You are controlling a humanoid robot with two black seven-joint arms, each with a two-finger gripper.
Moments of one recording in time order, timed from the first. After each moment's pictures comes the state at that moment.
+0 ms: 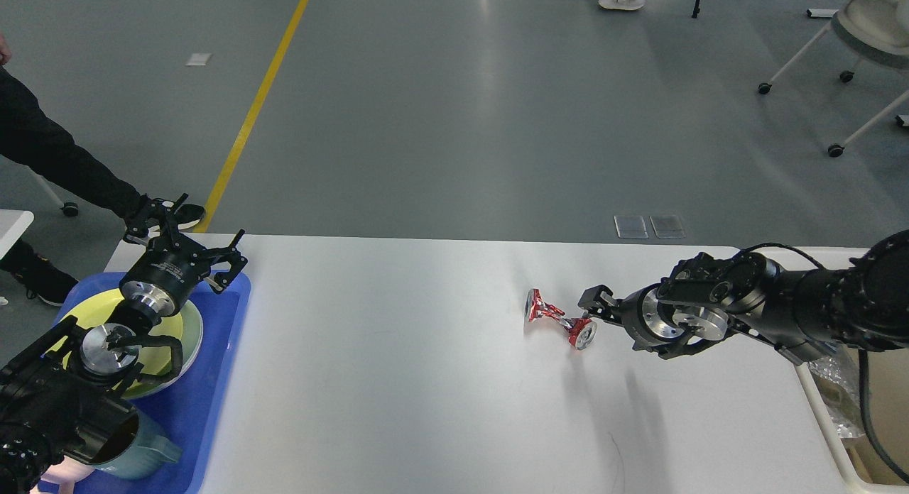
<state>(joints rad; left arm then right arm) -0.61 0.31 -0.96 -0.43 -0.20 -0.52 -0.04 1.25 -0.18 -0.85 0.84 0.08 0.11 -0.17</state>
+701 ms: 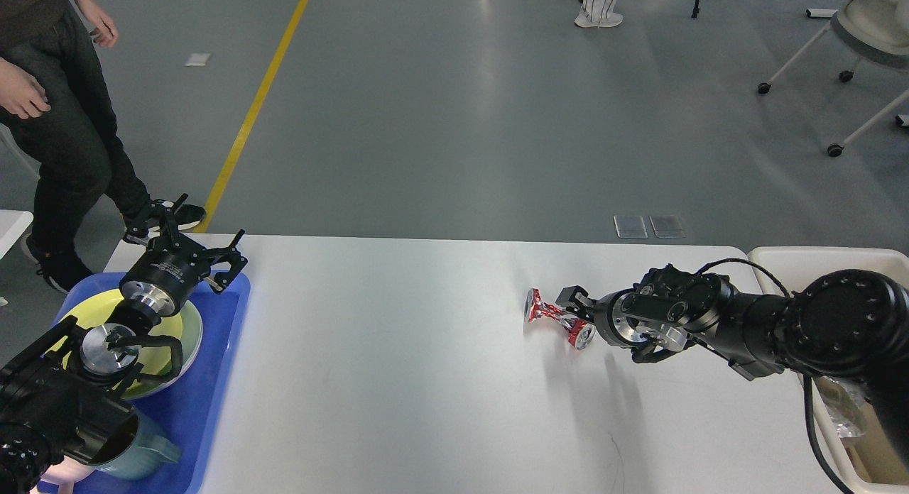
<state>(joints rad) -0.61 0.31 -0.96 -0.43 -0.20 -0.52 -0.04 1.15 -0.07 -0.82 0.66 0.07 0.08 -0.17</state>
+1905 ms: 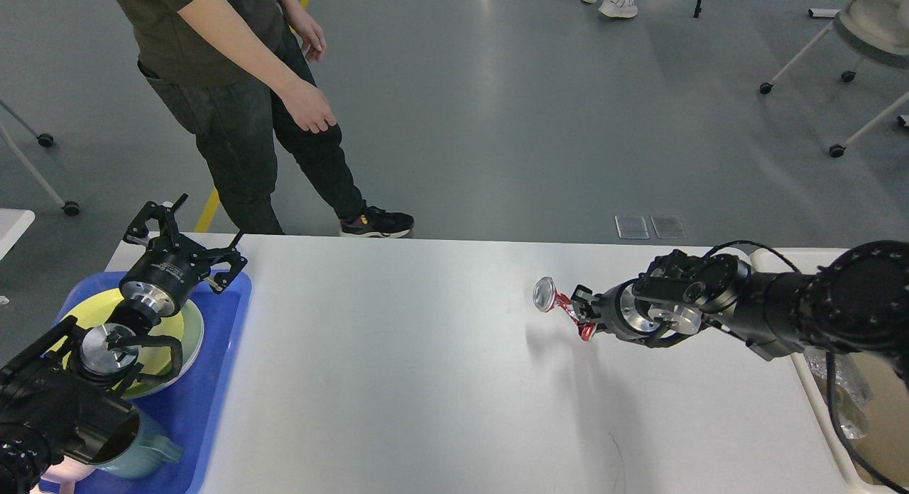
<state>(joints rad) -0.61 0.31 -0.96 -0.43 -0.20 -0.52 -0.04 1.36 -0.23 -0.82 0.87 0.06 0.17 -0.20</state>
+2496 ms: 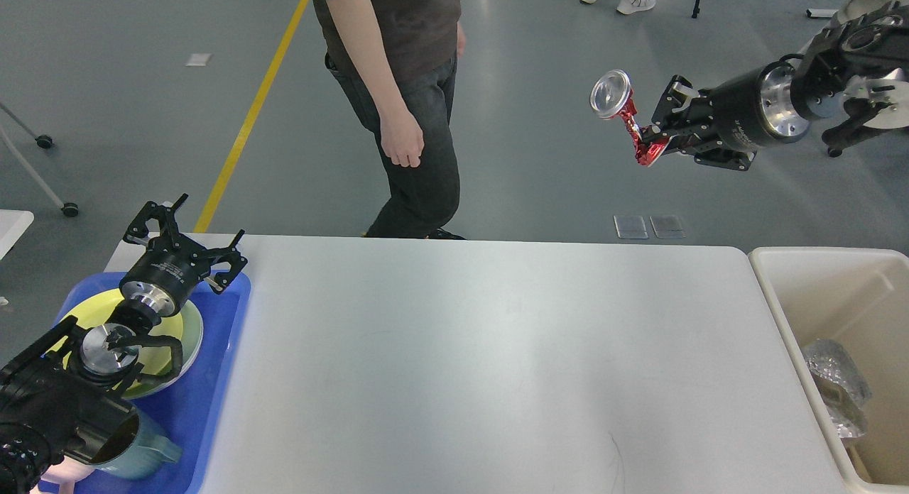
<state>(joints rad) -0.61 0.31 -0.96 -0.43 -0.20 -0.52 -0.04 1.82 -0.60 -0.81 1.04 0.06 0.40 -0.20</state>
